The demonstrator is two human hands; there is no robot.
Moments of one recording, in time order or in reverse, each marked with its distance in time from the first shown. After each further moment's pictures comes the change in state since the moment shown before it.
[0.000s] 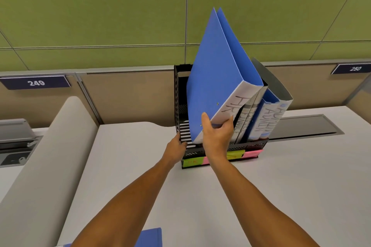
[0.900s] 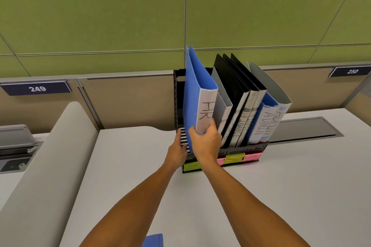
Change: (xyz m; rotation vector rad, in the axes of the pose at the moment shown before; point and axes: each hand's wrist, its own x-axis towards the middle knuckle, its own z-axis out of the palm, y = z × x) left_hand 0.008 -0.004 0.005 0.043 0.039 0.064; right_hand -0.006 0.022 0.016 -0.344 -0.109 -0.119
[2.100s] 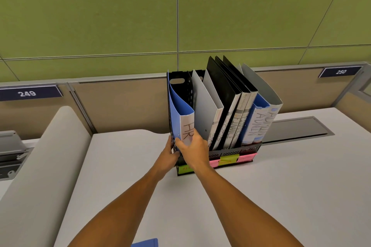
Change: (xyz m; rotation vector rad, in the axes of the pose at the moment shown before) left_hand -0.018 0.005 -0.012 -0.256 -0.157 -0.075; right_hand -0.005 0.027 0.009 -0.147 -0.330 0.103
